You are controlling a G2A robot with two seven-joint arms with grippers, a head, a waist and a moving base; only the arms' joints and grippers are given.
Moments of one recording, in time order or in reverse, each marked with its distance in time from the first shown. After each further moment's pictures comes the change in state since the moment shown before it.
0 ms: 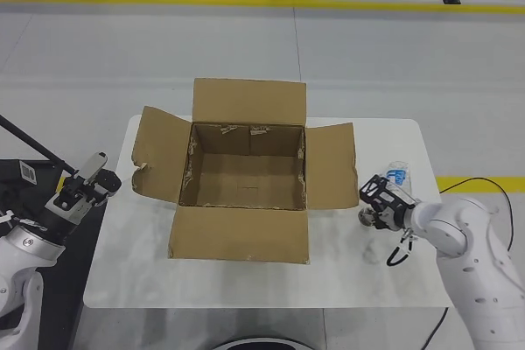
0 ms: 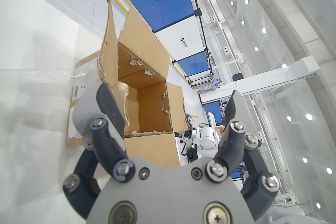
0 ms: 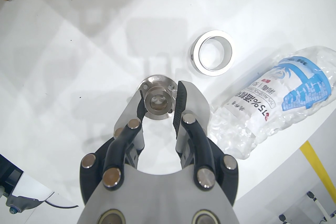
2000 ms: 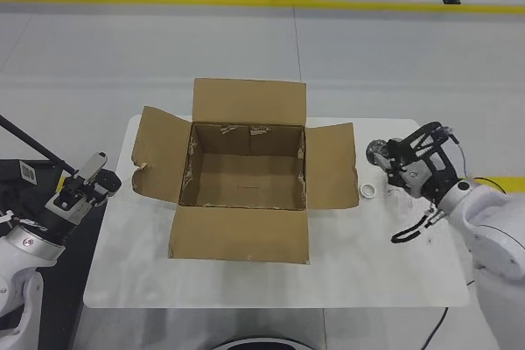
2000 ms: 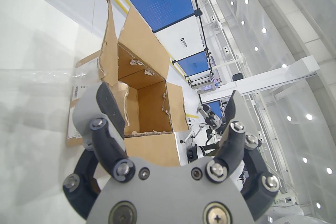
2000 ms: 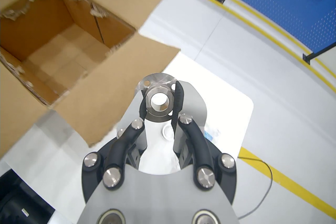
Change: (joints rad) left arm 0.000 0.000 0.000 0.000 0.000 0.000 0.000; right arm -0.079 0.049 0.181 -0.528 0.175 0.265 -0.245
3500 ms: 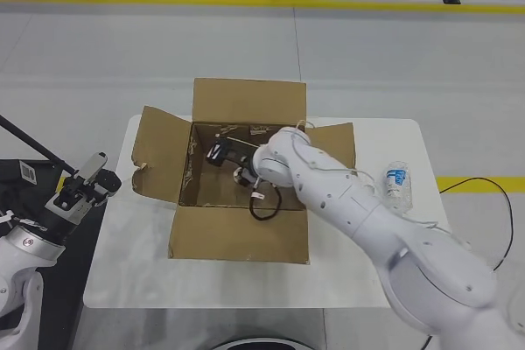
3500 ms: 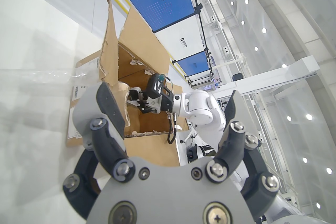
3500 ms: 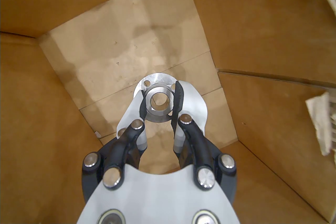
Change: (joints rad) left arm 0.000 0.000 0.000 0.000 0.000 0.000 0.000; right arm 0.970 -0.659 -1.301 1.353 0.161 -0.006 -0.031
